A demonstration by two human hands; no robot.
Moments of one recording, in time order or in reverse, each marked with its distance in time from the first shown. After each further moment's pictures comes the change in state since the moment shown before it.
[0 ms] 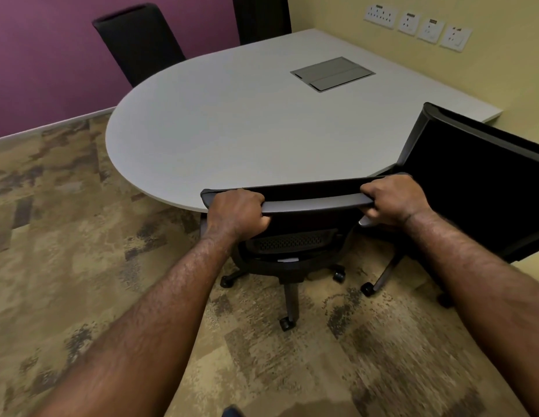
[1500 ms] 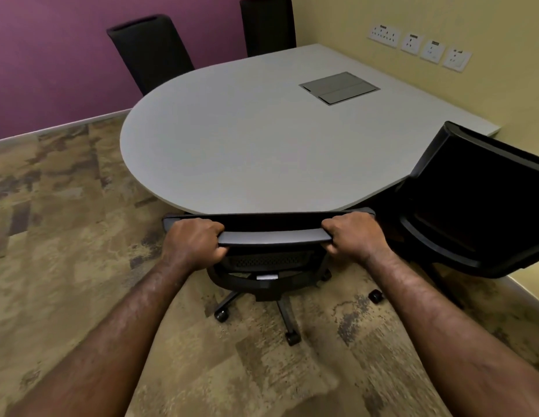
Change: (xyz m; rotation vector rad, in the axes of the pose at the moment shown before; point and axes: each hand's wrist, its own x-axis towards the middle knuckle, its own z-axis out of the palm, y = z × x) left_hand -0.082 -0.150 -0.015 0.106 -0.034 0.003; right_hand 0.031 -0.169 -0.019 0.014 -0.008 -0.066
